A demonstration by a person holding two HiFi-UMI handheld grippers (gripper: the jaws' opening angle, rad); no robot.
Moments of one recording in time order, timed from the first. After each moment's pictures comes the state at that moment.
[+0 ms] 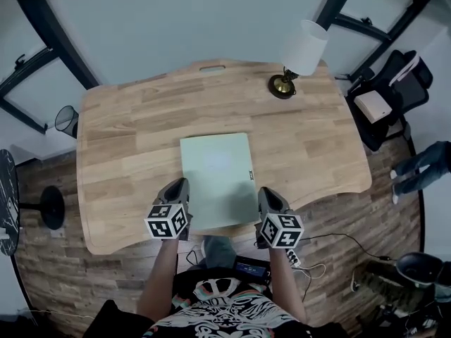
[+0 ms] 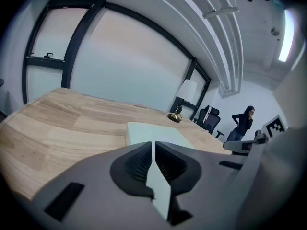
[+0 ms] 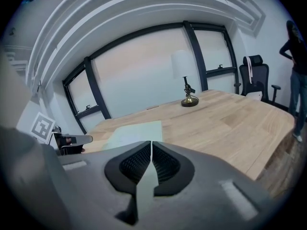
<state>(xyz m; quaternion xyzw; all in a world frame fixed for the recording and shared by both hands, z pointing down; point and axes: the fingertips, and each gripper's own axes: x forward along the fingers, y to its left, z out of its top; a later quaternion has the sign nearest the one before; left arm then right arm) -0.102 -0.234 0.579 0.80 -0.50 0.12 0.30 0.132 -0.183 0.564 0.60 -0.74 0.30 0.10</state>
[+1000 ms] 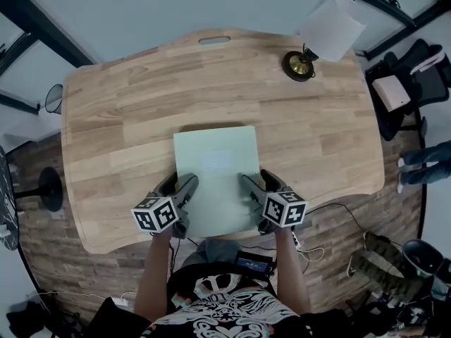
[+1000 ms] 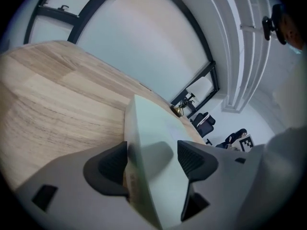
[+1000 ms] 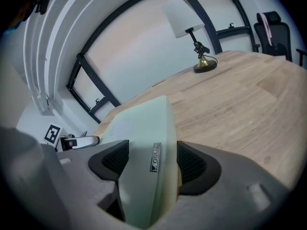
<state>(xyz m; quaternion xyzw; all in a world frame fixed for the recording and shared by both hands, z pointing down) -0.085 -0.259 0.642 0.77 -0.44 0.09 0.45 0.106 -0.249 0.644 0.46 -0.76 0.43 0.13</state>
